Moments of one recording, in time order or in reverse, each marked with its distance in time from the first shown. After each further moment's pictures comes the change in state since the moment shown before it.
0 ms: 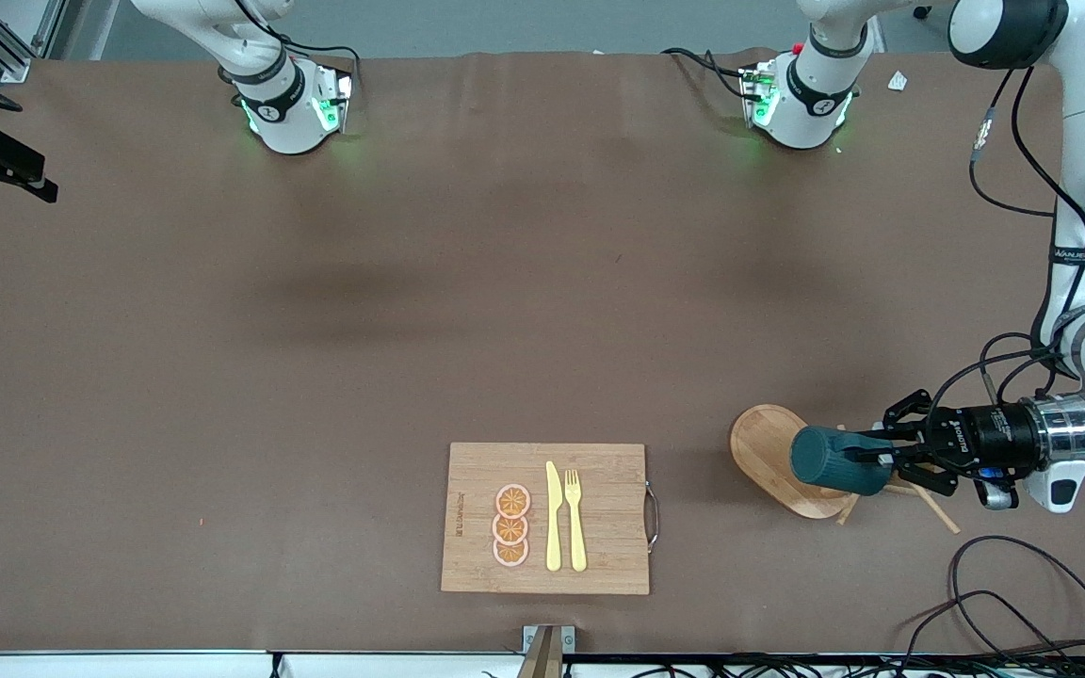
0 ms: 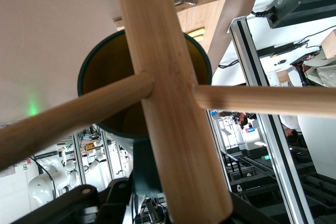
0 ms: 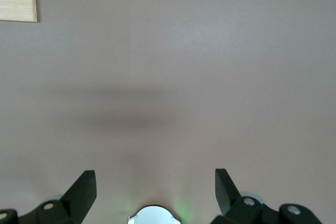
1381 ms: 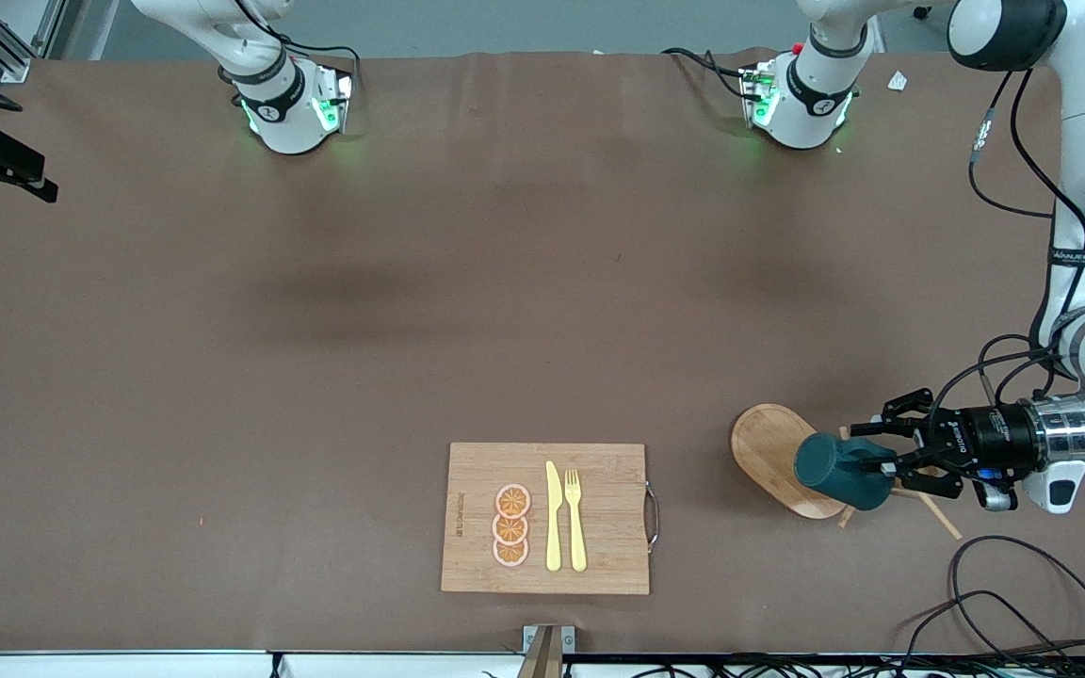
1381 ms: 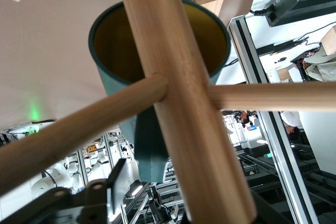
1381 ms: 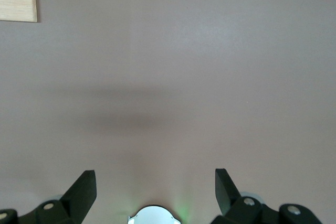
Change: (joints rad) left arm -0.002 0.005 0.004 0.002 0.000 -0.001 0.026; right arm 0.000 0.000 0.000 0.000 0.000 0.000 0.000
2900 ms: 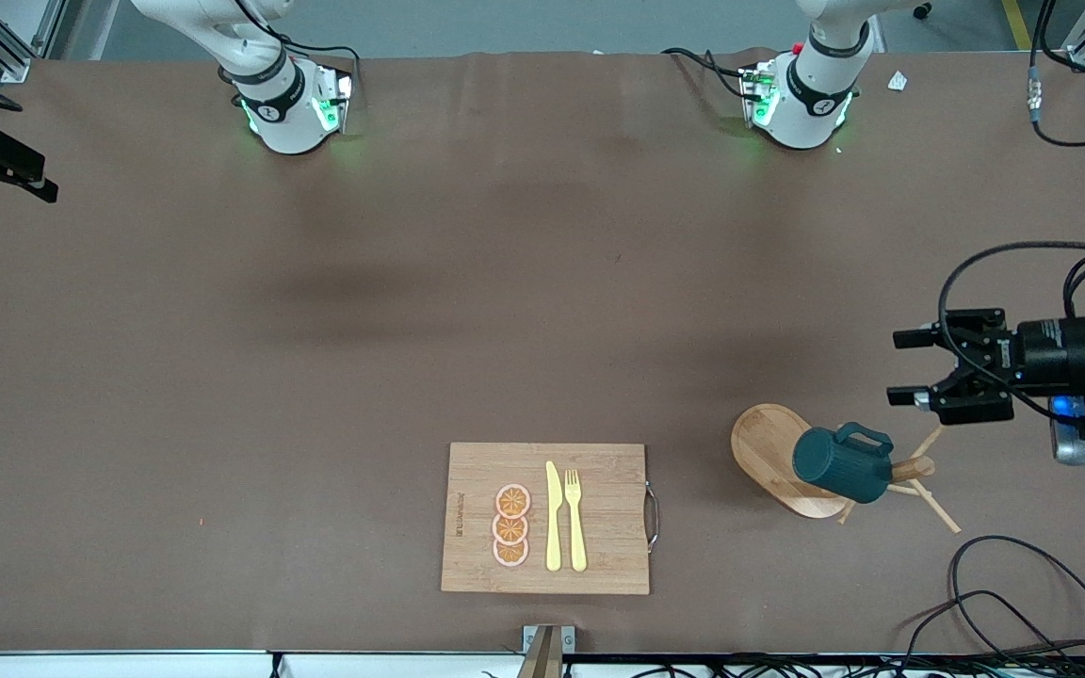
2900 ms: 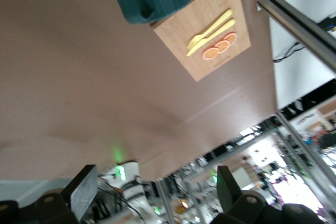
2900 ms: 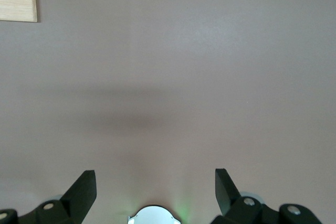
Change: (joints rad) left arm -0.039 -0.300 -0.085 0.034 0.435 -0.116 -0.003; right arm 0.000 0.000 0.000 0.000 0.000 0.000 0.000
